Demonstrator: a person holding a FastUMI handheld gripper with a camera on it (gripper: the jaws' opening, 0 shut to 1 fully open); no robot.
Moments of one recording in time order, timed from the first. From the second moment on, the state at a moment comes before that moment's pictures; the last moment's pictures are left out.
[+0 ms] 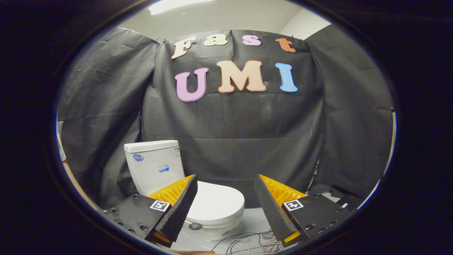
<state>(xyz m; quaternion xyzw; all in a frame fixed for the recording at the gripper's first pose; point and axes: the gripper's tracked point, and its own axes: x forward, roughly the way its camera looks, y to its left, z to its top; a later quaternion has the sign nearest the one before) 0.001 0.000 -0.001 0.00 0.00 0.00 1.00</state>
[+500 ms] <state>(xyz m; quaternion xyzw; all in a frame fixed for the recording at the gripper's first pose) -0.001 0.001 0.000 0.00 0.00 0.00 1.00</state>
